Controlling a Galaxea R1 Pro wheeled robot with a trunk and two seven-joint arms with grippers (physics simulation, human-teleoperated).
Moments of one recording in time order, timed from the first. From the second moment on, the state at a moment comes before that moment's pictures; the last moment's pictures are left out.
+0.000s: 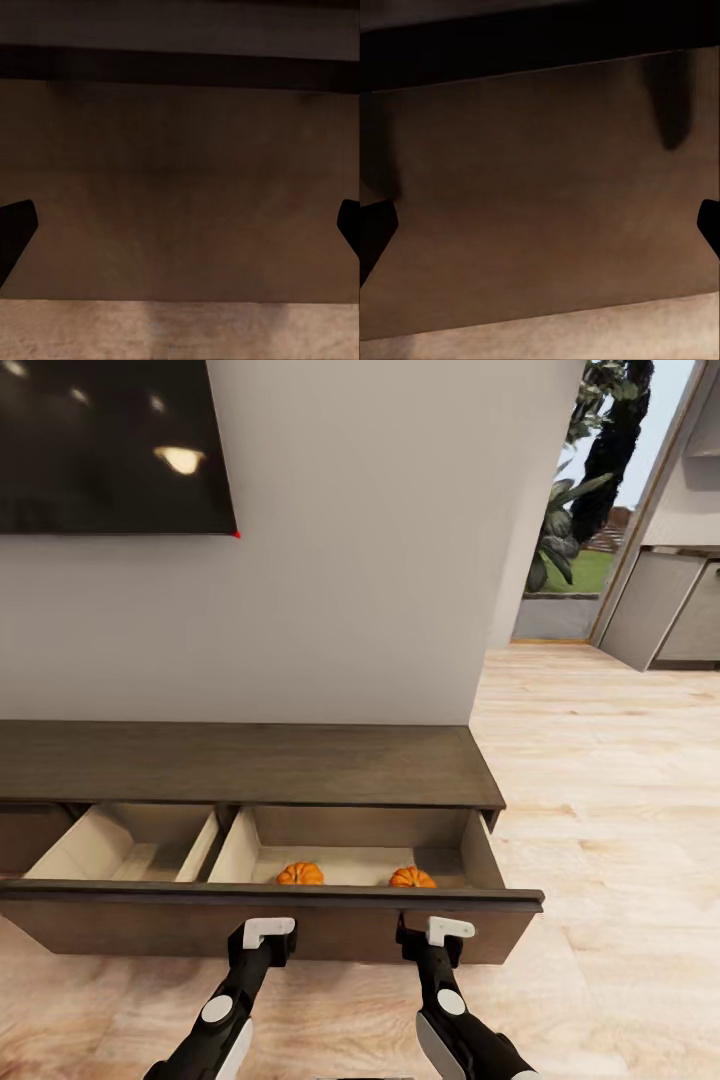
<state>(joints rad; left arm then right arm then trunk) -0.31 -0.05 -0.15 -0.85 0.08 -0.09 0.11 -0.49 0.13 0.44 -0.51 -0.37 -0.31 -0.37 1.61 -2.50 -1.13</state>
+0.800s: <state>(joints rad) -0.31 -0.05 -0.15 -0.85 0.08 -0.09 0.11 -0.49 0.13 0.44 -0.51 -0.37 -0.31 -0.37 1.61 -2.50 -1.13</state>
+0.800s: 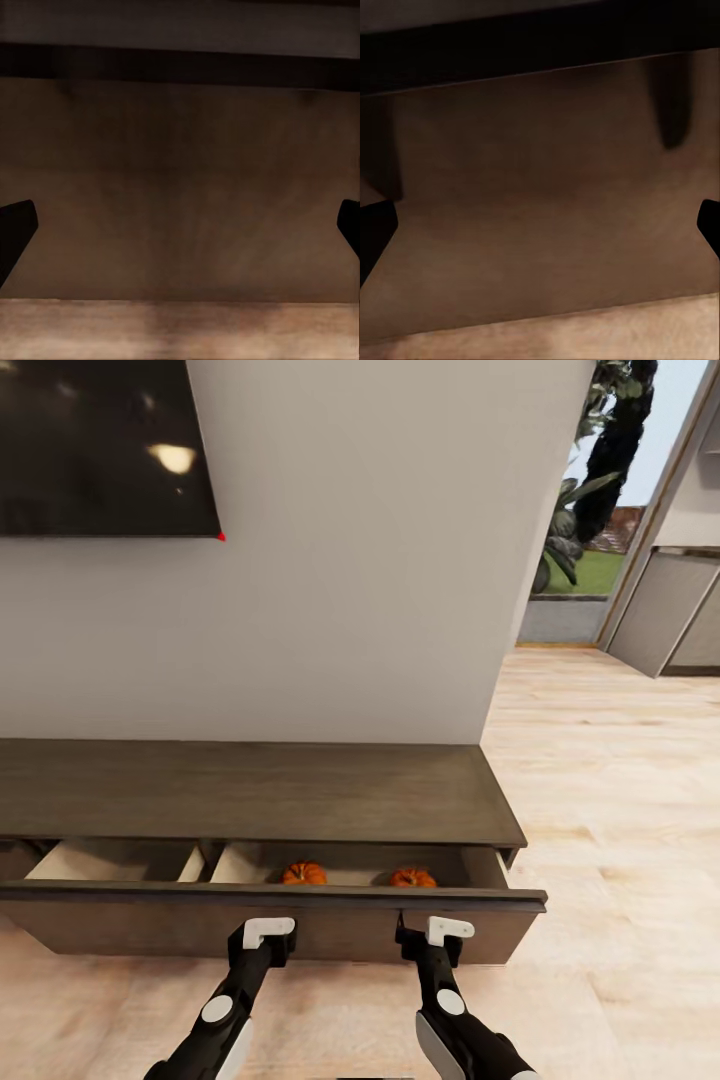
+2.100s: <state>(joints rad) -0.31 -0.05 -0.15 -0.85 0.08 -0.09 0.11 -0.49 0.13 0.44 -0.51 -0.37 -0.31 -0.37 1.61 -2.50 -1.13</state>
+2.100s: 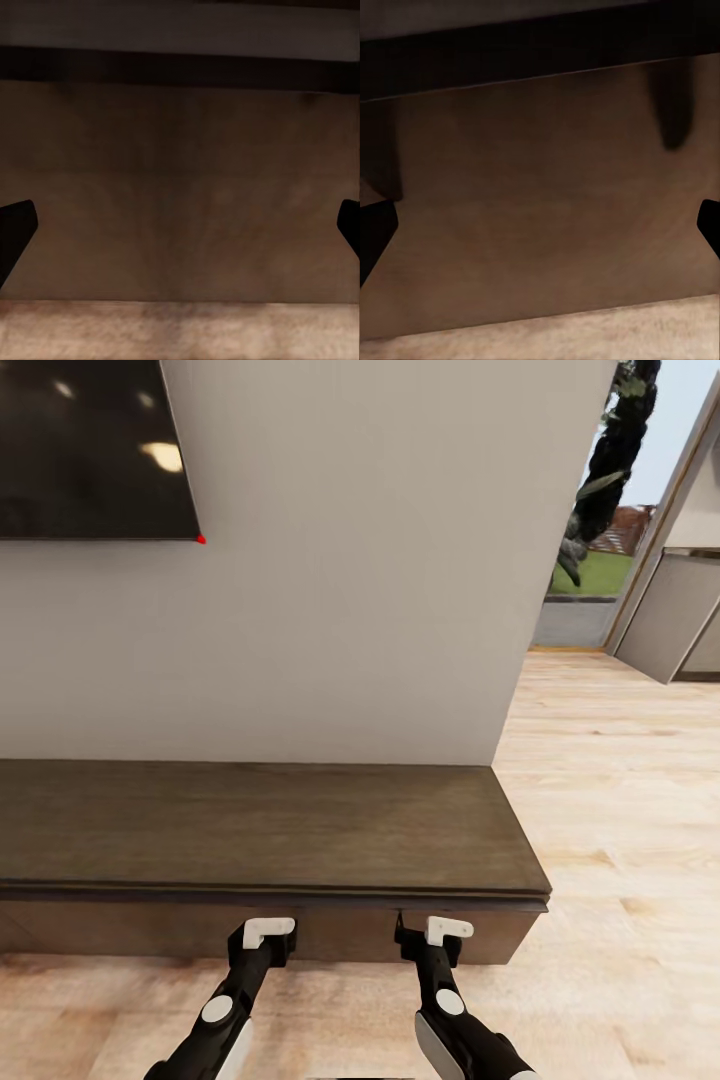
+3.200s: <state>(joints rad) -0.31 -0.05 -0.05 -1.10 0.09 0.69 0.10 -0.42 0.12 0.27 -0.89 -0.54 0.45 -0.37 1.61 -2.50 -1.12</state>
